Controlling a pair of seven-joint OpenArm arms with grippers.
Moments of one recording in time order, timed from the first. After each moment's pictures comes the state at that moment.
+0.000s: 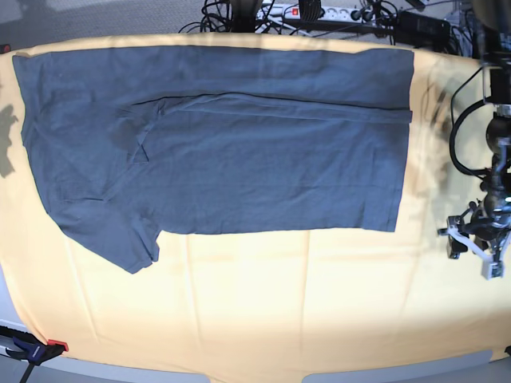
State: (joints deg) left arm -17.5 -39.8 -2.8 76.3 -38.6 -6.1 40.9; right arm 5.8 68.5 -4.0 83.8 37.0 29.1 -58.9
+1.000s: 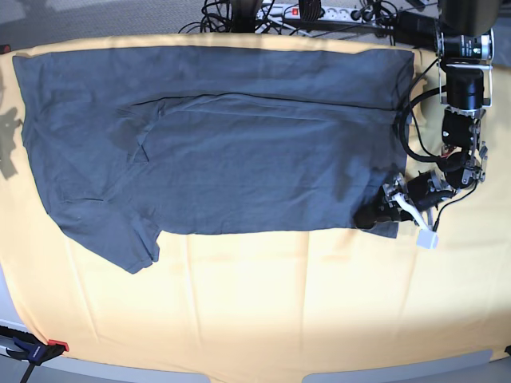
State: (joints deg) left arm -18.6 -28.5 3.6 53.6 -68.0 -34.2 46.0; right arm 6.0 65.7 -4.1 83.8 36.6 26.9 -57.5
